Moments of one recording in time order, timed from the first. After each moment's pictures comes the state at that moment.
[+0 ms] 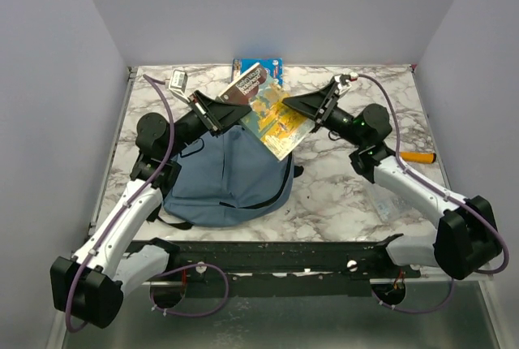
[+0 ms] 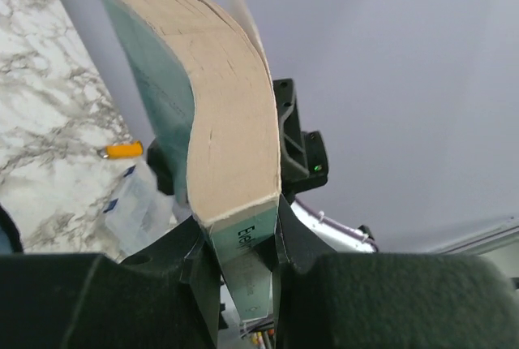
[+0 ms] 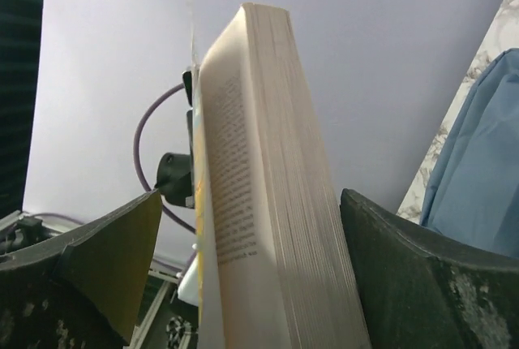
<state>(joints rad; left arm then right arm) -0.34 1.01 0.86 0.40 0.58 -1.26 0.45 1.30 0.86 0.73 -0.62 1.46</state>
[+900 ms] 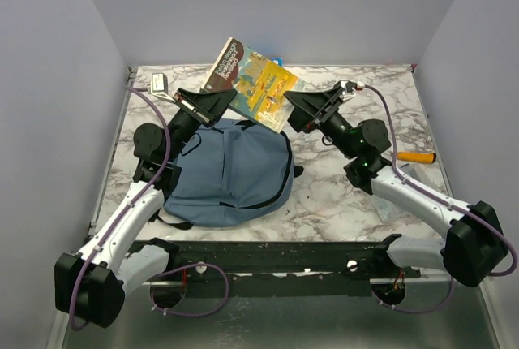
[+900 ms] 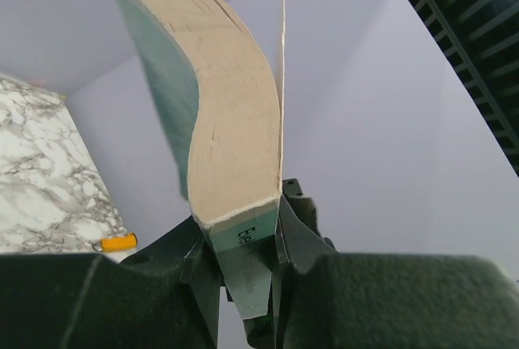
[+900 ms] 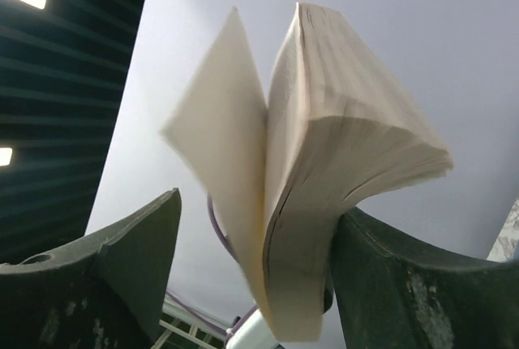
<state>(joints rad) -0.33 1.00 0.78 0.65 0.36 -1.35 0.62 1.23 0.78 0.88 -0.23 1.54</state>
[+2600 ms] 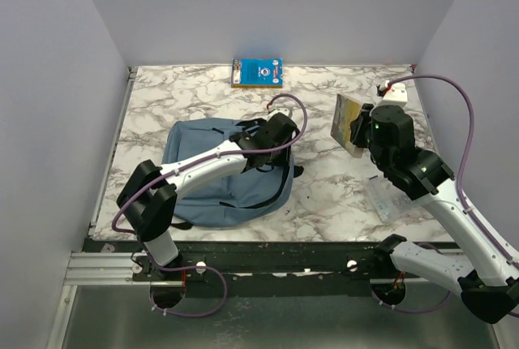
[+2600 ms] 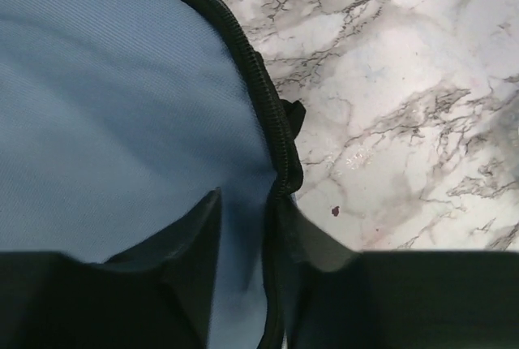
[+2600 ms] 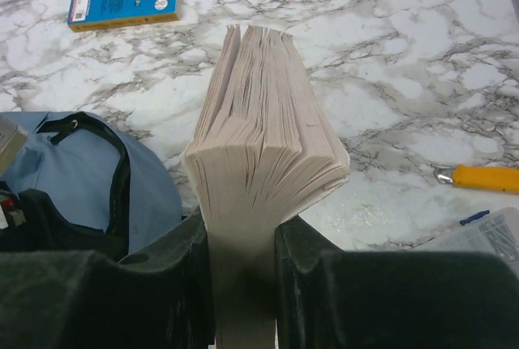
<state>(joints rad) -0.87 1.68 1.29 -0.45 -0.20 -0.61 0.59 0.97 1.14 -0.59 0.54 0.34</state>
